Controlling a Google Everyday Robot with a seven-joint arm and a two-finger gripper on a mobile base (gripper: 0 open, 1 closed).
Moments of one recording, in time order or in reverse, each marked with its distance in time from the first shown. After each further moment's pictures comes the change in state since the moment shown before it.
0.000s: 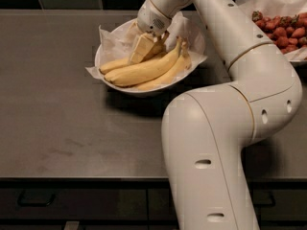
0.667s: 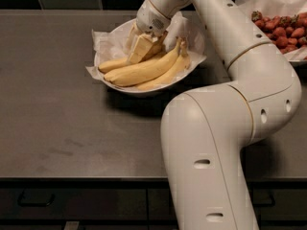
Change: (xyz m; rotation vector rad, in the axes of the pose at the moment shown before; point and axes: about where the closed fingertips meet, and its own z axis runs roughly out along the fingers) arm -0.001 0.000 0.002 -0.003 -0.003 -0.003
